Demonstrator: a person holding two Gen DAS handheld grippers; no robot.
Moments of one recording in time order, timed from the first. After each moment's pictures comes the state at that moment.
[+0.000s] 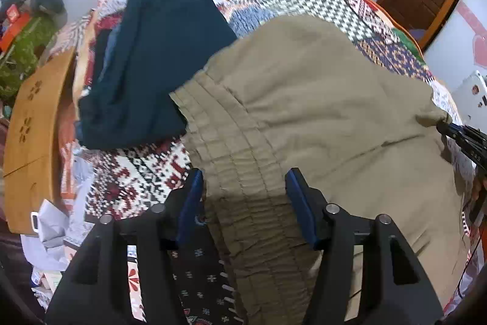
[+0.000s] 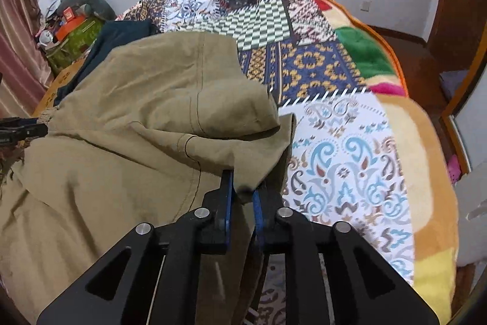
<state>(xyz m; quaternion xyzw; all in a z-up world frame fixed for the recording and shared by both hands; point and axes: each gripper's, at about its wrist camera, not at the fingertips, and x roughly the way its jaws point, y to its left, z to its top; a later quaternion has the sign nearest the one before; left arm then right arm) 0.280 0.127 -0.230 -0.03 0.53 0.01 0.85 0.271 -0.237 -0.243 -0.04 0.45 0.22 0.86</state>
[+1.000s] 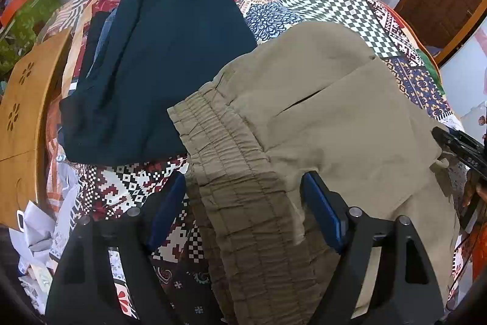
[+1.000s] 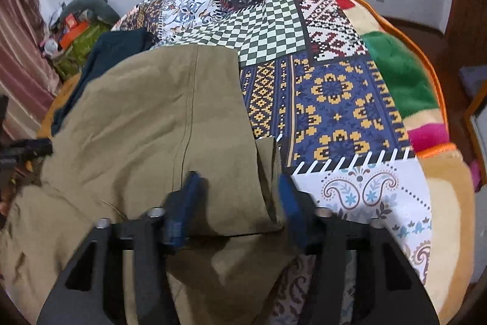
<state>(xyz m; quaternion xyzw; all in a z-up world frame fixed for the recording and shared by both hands) 0.331 0.144 -0.258 -0.08 0.55 0.02 0.83 0.341 -0.223 -0.264 -0.03 0.47 0.26 0.84</state>
